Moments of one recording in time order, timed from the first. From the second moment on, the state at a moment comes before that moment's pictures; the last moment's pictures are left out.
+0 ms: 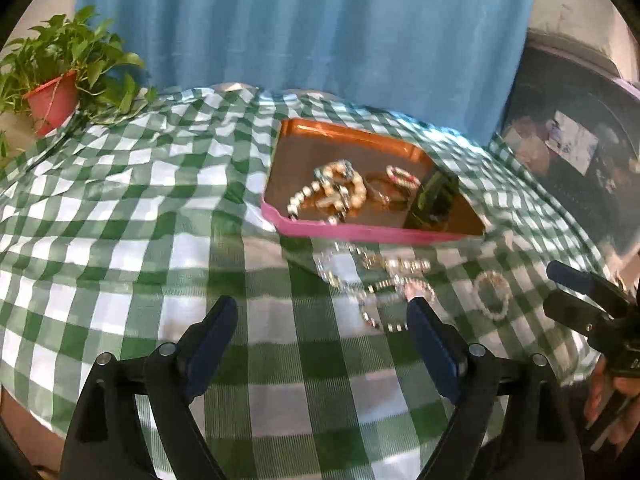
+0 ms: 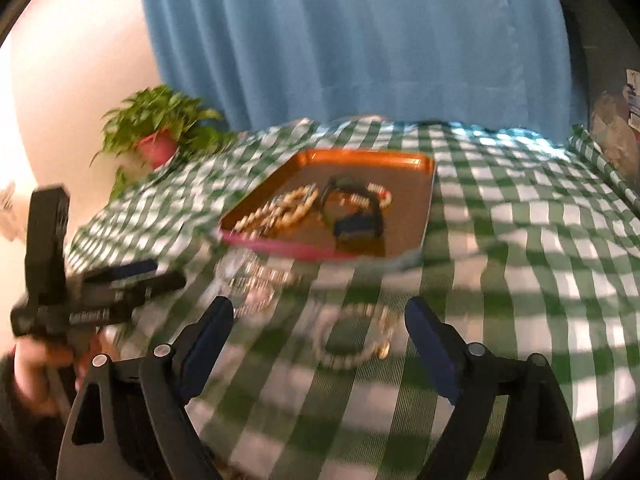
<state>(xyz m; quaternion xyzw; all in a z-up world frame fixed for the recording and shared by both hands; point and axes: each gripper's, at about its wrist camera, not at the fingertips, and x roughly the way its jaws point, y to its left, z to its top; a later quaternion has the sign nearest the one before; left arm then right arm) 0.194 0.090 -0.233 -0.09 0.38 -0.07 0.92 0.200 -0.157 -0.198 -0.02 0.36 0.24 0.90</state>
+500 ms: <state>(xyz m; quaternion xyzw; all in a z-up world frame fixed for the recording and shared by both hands) 0.234 0.085 -0.242 -0.12 0.40 -0.12 0.90 0.214 -0.150 -0.217 -0.07 0.37 0.25 0.89</state>
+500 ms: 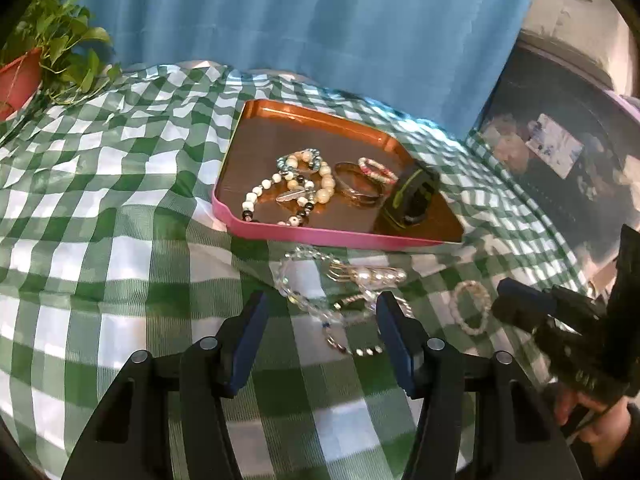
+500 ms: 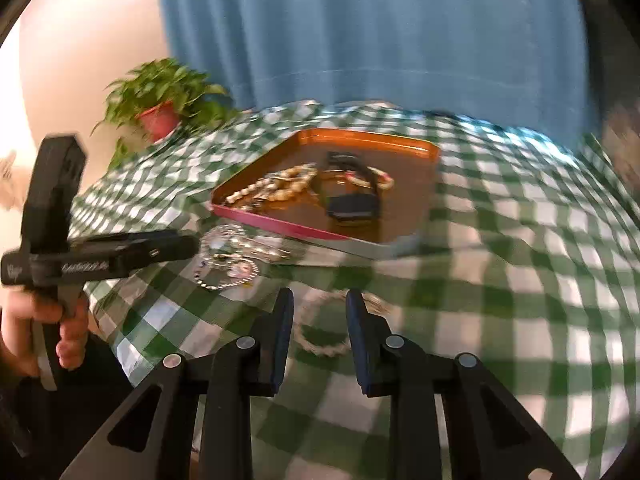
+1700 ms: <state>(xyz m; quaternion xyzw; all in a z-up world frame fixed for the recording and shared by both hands) 0.237 0.122 -0.249 -0.09 0.44 -0.08 0.89 0.254 -0.075 -0.245 -0.21 0.42 0.30 0.83</state>
